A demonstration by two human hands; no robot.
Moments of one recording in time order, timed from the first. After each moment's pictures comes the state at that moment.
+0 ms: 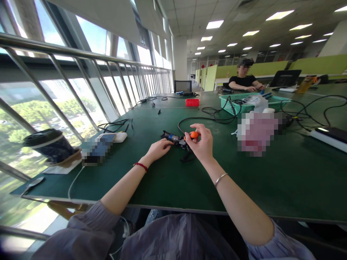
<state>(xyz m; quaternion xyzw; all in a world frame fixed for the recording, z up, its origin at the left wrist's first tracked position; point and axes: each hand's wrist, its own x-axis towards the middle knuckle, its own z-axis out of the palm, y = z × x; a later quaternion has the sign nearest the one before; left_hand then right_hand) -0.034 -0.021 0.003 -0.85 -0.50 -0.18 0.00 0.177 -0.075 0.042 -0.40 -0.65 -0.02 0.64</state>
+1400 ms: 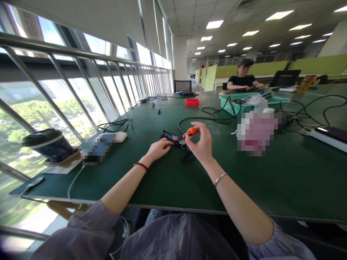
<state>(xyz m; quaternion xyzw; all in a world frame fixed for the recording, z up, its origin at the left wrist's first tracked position) -0.032 -0.022 0.004 -0.84 -0.51 -0.17 0.00 0.177 -0.072 0.040 -0.38 -0.65 -0.02 0.65</state>
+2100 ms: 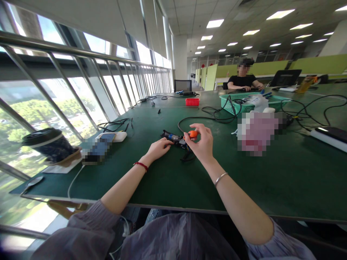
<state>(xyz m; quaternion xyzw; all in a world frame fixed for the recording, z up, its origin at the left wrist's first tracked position) -0.033 -0.021 0.003 -0.84 -0.52 -0.17 0.00 0.177 -0.074 0.042 -0.40 -0.66 -0.04 0.64</state>
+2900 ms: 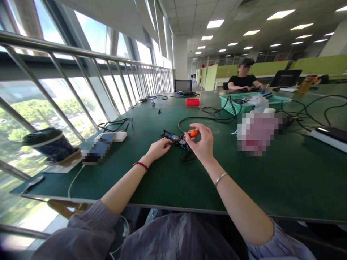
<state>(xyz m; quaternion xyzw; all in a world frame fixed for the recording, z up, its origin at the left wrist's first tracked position) -0.032 -0.022 0.004 -0.83 -0.52 -0.18 -0.02 0.177 -0.075 0.044 -0.40 -0.66 -0.05 0.64</state>
